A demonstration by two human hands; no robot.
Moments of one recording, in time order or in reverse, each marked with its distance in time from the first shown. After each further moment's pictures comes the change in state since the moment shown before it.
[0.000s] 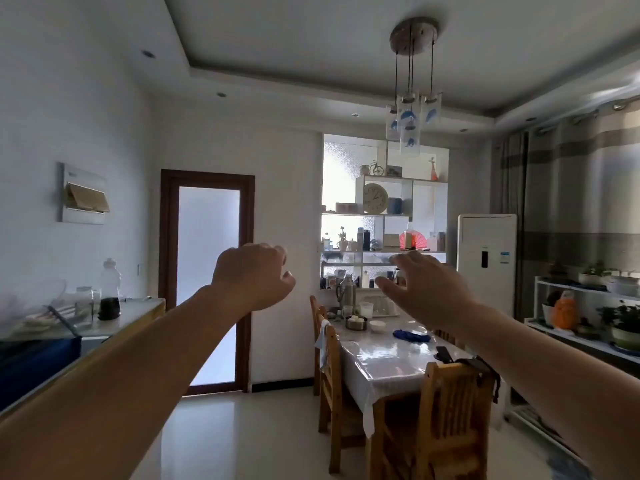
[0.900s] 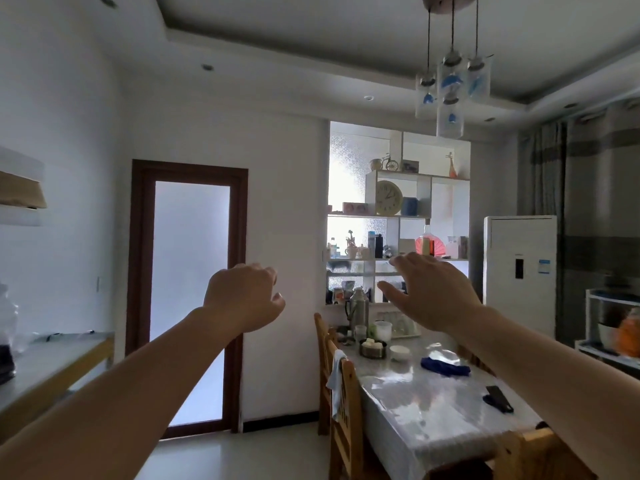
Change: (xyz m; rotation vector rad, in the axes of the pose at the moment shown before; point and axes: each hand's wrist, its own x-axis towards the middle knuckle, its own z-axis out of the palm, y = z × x) left_hand 0.214 -0.172 0.326 0.032 -0.045 -0.010; right_hand 0.296 0.016 0.287 -0.118 0.026 -0.029
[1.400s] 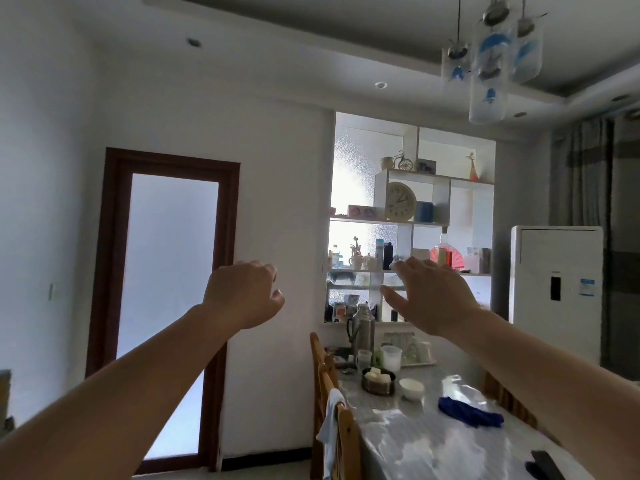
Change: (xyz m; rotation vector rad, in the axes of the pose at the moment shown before) left_hand 0.213 -0.005 0.219 0.021 0.051 -0.038; right_hand 0.198 0.105 0.208 -0.057 0.013 -0.048
